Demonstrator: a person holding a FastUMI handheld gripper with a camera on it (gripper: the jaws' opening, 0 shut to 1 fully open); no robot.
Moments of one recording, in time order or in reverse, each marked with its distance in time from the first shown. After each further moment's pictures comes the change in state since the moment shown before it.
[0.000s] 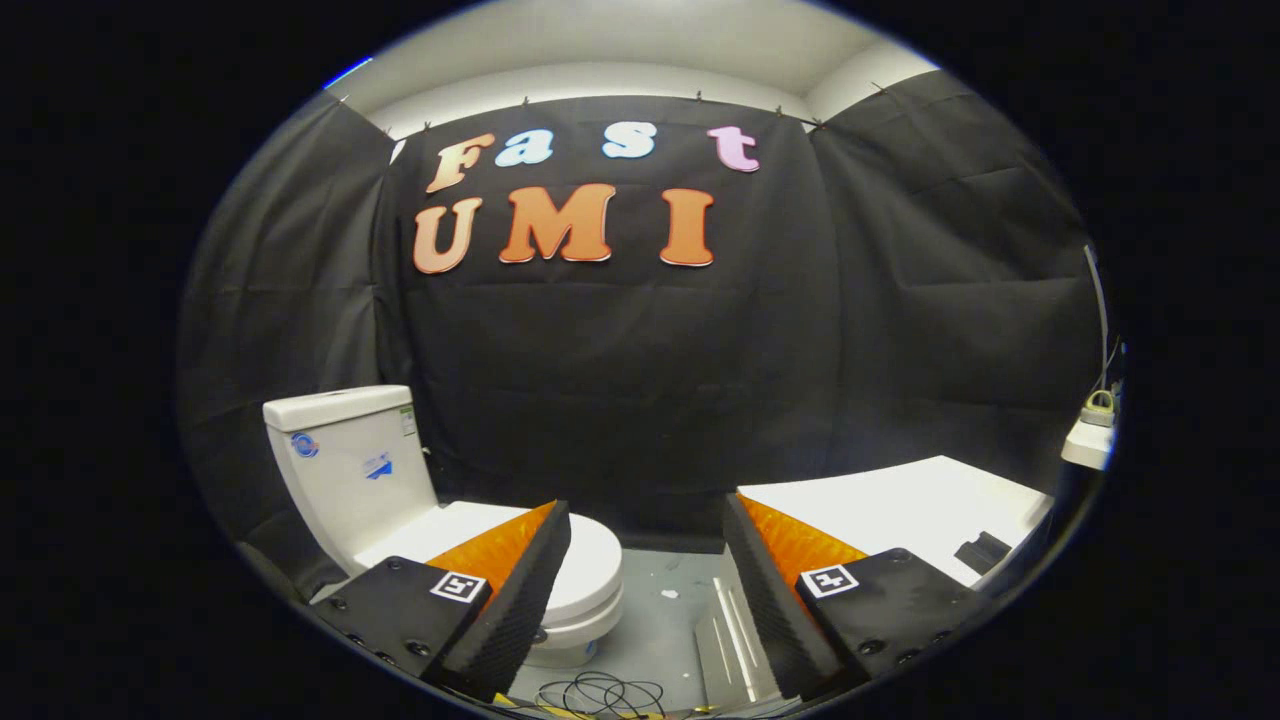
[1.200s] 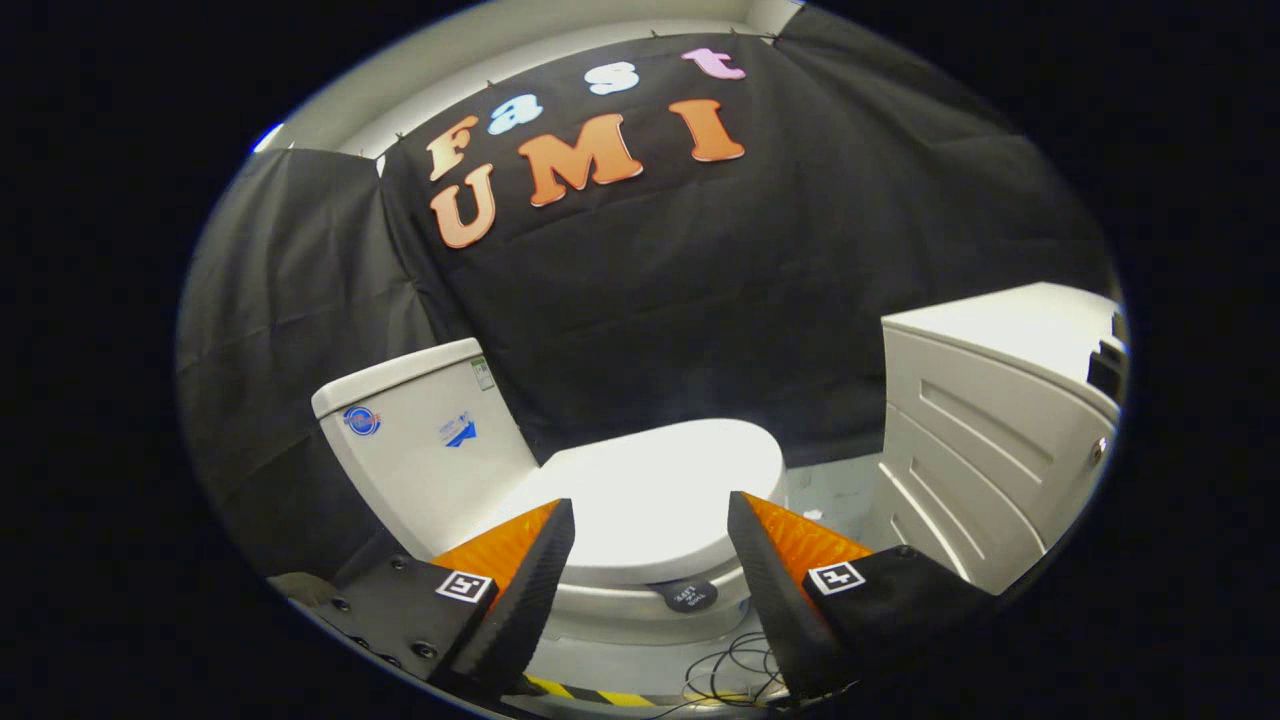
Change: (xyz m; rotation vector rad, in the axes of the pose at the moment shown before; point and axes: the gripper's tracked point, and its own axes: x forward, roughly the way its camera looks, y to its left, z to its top) arm 0.055 0.122 -0.186 0.332 0.216 0.185
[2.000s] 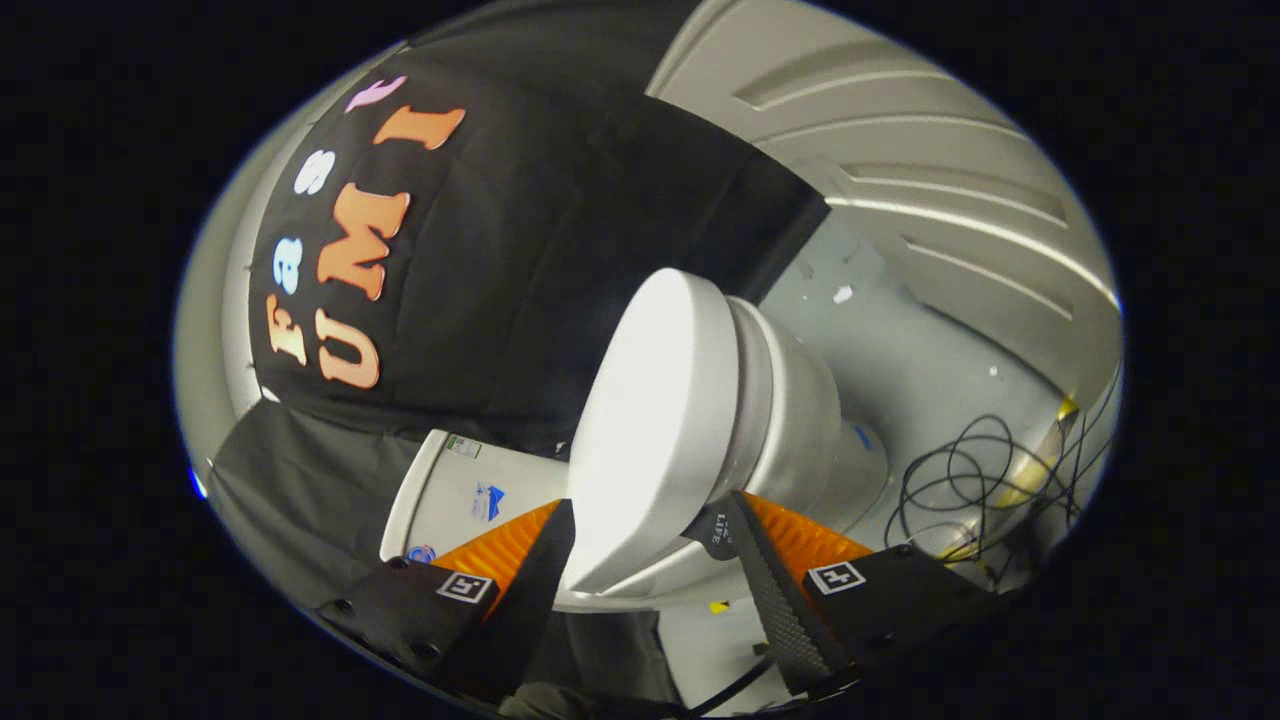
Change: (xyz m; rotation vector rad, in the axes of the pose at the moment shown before) arm 0.050 -0.049 -0.092 0.880 0.267 0.080
